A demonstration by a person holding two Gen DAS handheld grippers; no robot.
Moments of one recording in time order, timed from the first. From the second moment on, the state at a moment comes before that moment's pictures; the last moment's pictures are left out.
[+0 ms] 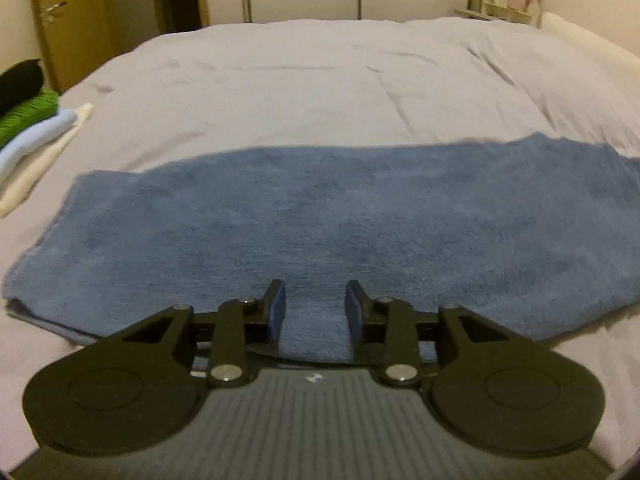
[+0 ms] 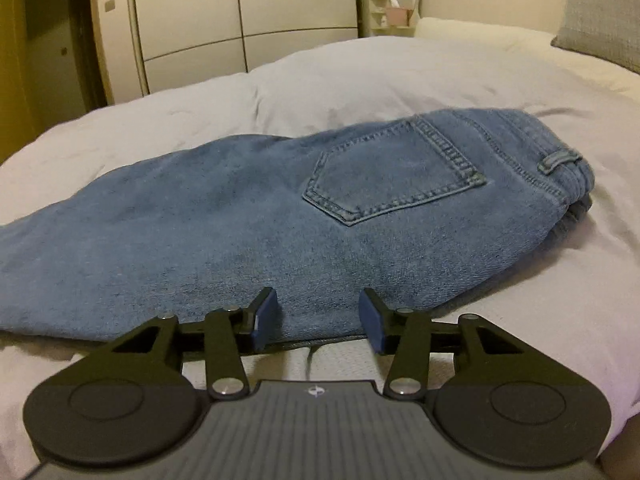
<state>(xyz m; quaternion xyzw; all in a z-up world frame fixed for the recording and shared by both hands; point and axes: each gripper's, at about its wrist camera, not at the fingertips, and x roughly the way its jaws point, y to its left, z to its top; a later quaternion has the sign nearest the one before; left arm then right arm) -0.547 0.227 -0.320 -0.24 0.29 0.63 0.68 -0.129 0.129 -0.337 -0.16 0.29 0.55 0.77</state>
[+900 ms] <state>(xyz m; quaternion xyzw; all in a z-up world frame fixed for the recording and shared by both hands) -0.563 0.132 -0.258 -0.25 0.31 0.63 0.67 -0.223 0.073 -0.276 -0.12 0.35 0.54 0.76</state>
